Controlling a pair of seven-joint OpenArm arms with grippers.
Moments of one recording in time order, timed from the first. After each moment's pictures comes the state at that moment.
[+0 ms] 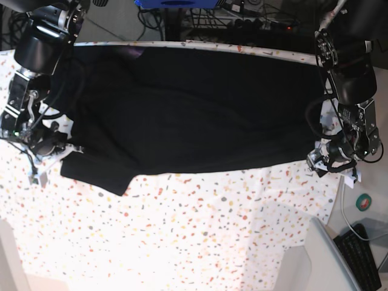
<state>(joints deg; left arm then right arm) -18.7 -20.5 -22.0 46.7 -22.1 -7.7 43.2 8.8 3.1 28.6 70.8 5.6 24.0 -50.0</state>
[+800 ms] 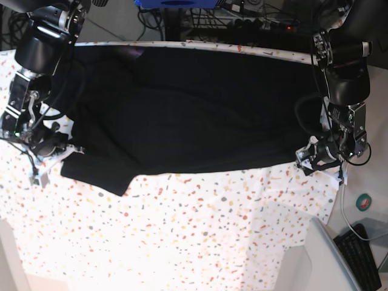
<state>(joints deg) -19.3 -19.5 -14.8 42.9 -22.0 -7.6 38.2 8.9 2.9 28.5 70.8 5.7 24.0 -50.0</state>
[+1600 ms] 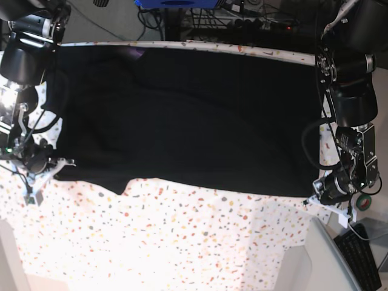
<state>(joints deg) -25.4 -19.6 -14.7 51.7 -22.5 -7.8 42.4 11.5 9.0 20.0 70.3 5.7 24.0 -46.3</state>
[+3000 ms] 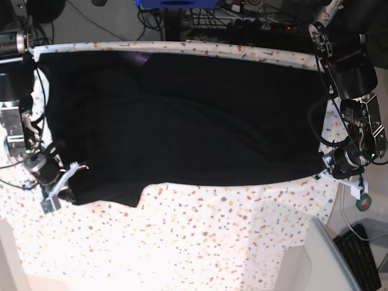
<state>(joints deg) -14.8 -18.5 -24.5 62.3 -22.2 -8.1 48.1 17.2 19.7 -4.8 46.9 5.5 24.4 -0.8</state>
